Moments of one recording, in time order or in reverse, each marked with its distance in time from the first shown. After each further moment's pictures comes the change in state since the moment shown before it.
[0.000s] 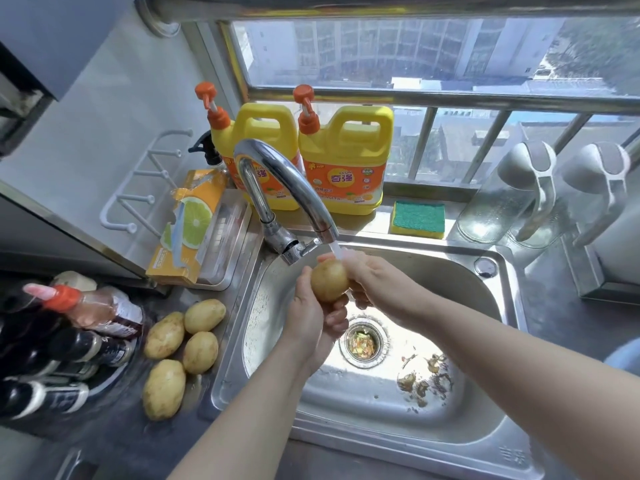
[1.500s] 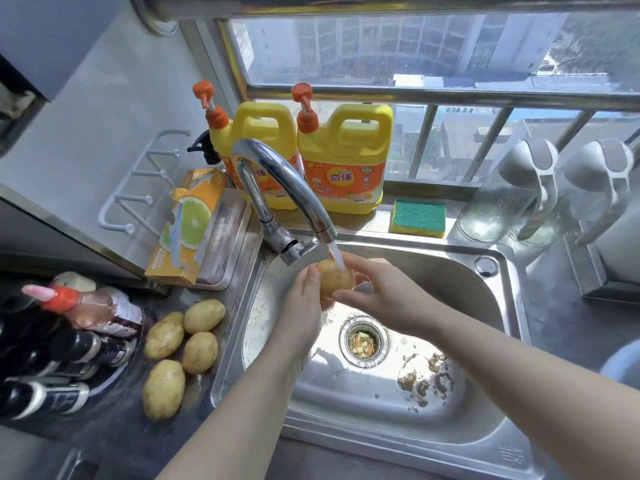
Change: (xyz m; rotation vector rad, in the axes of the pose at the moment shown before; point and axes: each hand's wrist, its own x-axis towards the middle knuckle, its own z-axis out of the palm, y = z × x) left_hand 0.006 0.004 -0.012 0.565 0.054 0.271; right_hand -0.012 0.005 -0.011 -0.461 0.019 -0.157
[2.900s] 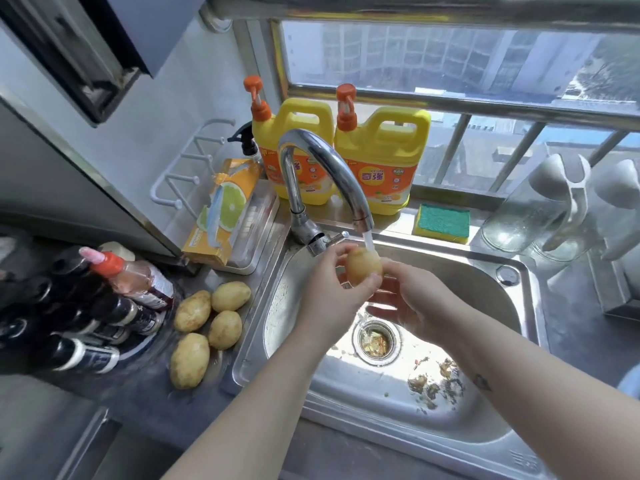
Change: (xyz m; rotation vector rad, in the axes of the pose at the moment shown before) left_hand -0.023 0.014 -0.009 0.201 0.026 0.211; right_hand -0.003 -0.018 0.019 0.826 0.087 0.543
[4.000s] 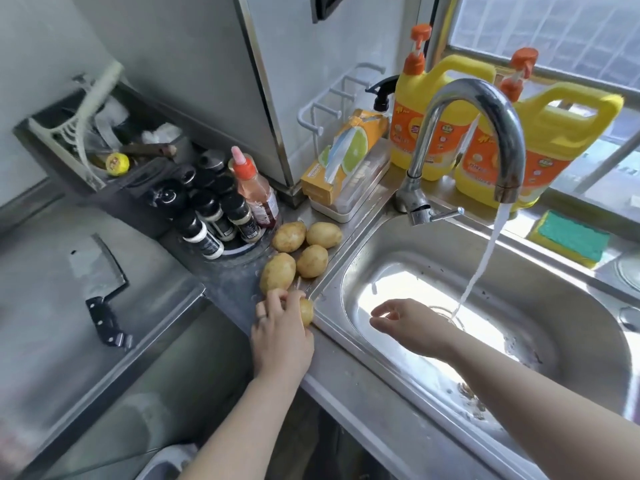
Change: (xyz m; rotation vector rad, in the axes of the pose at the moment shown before) left_hand -0.128 -0.120 -0.088 0.991 0.412 -0.407; right_hand 0.012 0.081 0.064 -1.292 -0.316 -0.151
